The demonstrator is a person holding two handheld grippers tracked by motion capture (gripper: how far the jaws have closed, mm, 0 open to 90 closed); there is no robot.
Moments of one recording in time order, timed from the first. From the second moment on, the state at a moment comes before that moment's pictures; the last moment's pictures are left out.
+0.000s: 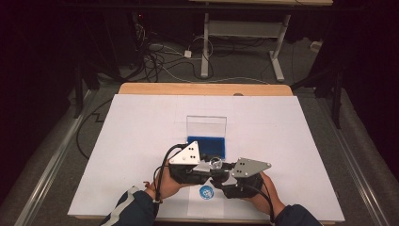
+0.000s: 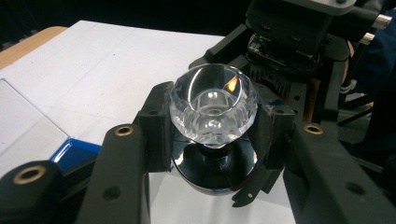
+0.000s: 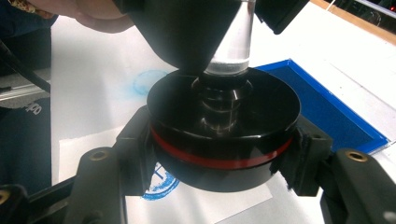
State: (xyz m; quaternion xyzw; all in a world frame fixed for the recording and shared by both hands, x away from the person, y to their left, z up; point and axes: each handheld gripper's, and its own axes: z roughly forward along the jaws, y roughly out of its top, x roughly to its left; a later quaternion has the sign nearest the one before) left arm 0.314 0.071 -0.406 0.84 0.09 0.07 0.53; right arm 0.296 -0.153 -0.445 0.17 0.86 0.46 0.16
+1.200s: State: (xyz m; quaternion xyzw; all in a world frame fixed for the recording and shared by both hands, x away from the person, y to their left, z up) left arm 0.310 0.067 -0.404 0.84 0.10 0.07 0.53; right arm 0.292 -0.152 -0.445 0.16 0.85 0.47 0.18
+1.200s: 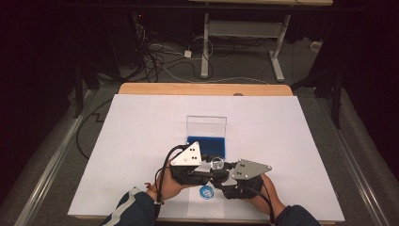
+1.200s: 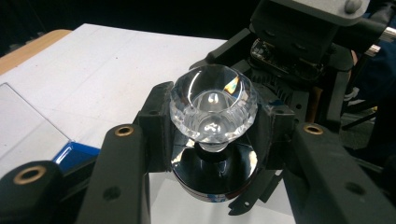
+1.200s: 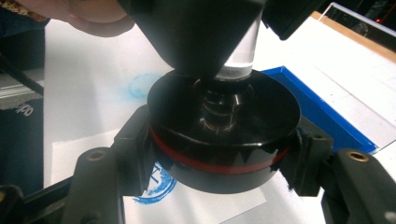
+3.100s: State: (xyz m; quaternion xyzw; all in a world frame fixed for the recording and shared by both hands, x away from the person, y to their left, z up) left arm 0.311 0.111 -0.379 0.82 0.11 0.13 0.54; right arm 0.293 -0.211 -0.436 0.21 0.83 0.45 0.26
